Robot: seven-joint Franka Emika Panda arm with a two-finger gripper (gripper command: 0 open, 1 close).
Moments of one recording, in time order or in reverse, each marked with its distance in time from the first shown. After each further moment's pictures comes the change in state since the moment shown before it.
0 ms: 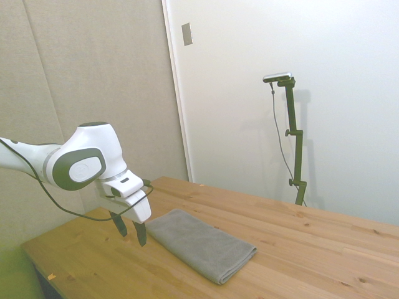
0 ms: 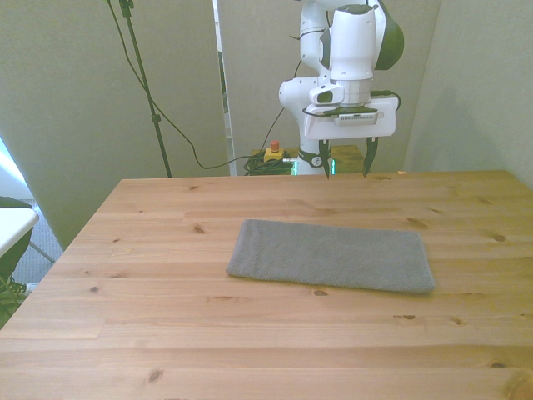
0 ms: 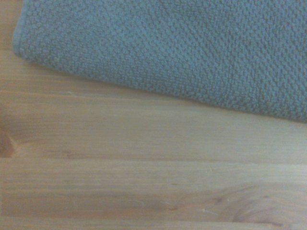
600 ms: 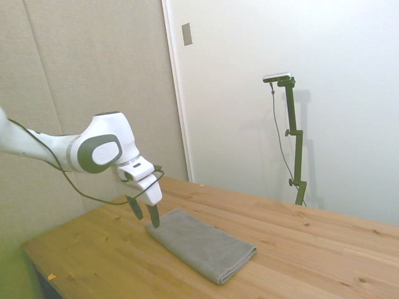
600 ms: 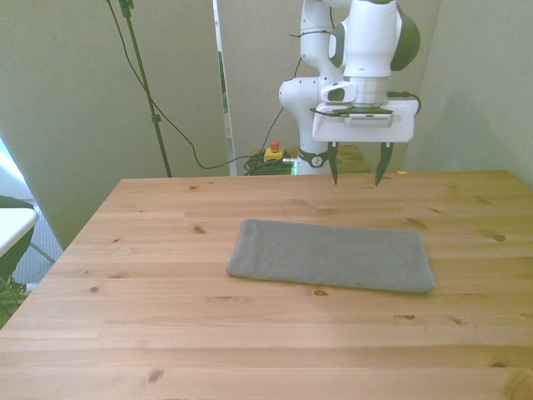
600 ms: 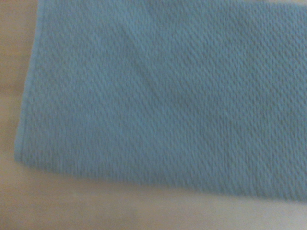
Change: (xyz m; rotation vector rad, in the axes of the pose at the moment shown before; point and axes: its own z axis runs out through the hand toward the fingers) arm 0.042 -0.093 -0.008 -0.022 0.089 0.117
